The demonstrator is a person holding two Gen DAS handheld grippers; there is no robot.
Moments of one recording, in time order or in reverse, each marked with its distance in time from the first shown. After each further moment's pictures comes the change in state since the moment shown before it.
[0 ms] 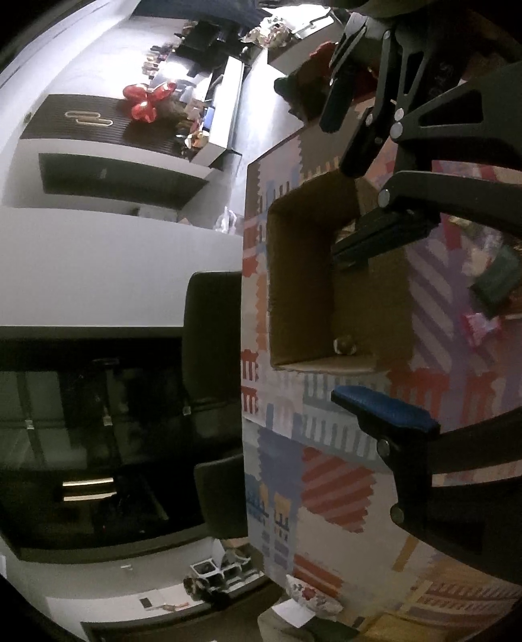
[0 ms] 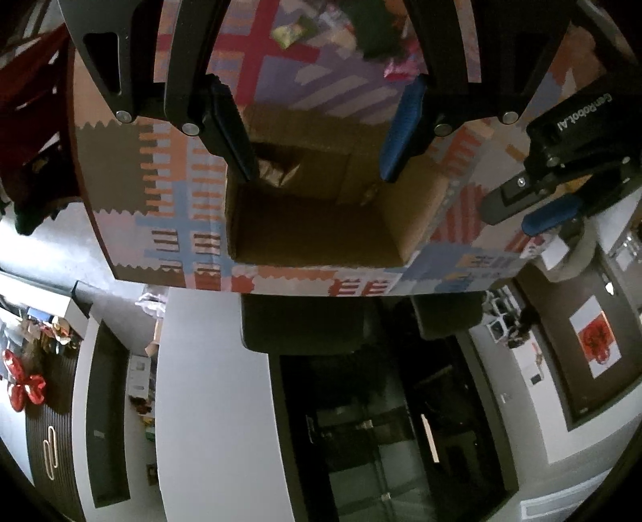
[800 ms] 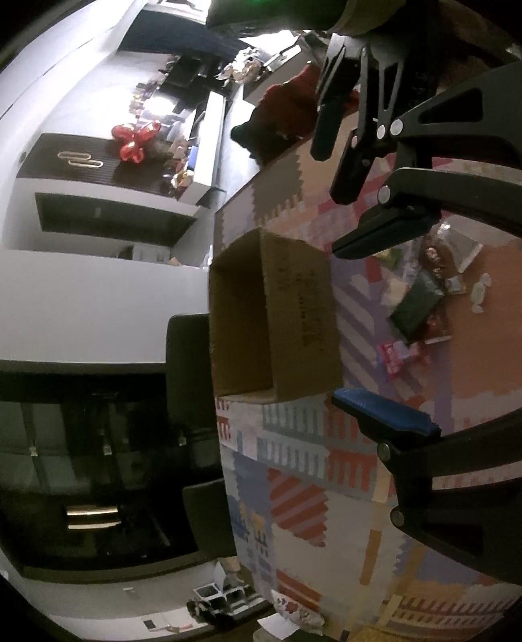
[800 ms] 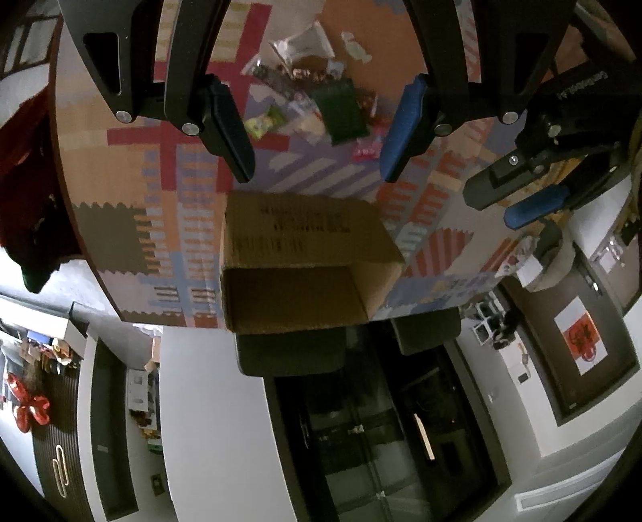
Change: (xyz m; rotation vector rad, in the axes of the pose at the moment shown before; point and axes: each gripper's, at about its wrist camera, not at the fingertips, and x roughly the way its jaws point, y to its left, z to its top) left arm -0.061 -0.009 -0.097 0.064 0.002 -0.117; right arm -0.054 0.019 -0.099 0.031 0.020 0.019
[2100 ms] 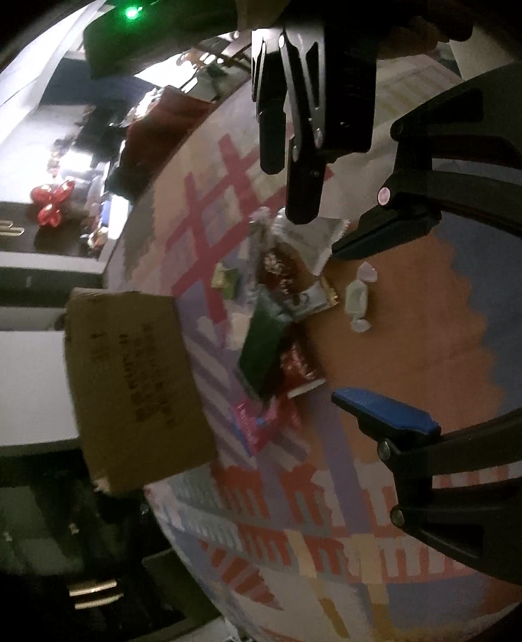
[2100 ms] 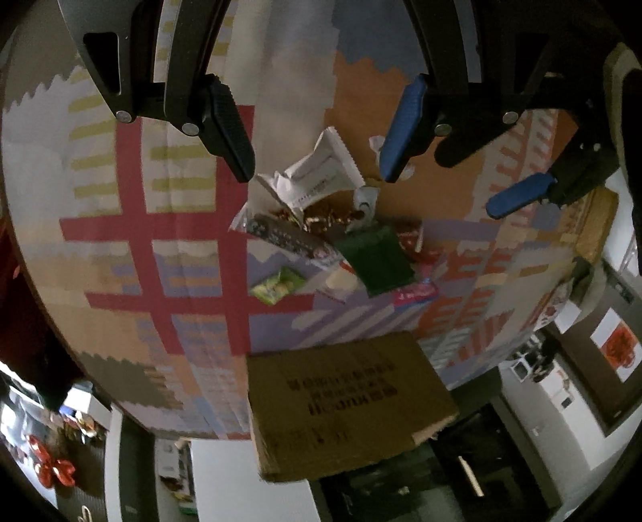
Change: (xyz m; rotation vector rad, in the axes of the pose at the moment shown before) left arm 0.072 -0.013 -0.147 0.220 0.220 -0.170; right arm 0.066 -0.009 -0.138 0.146 0.221 -0.077
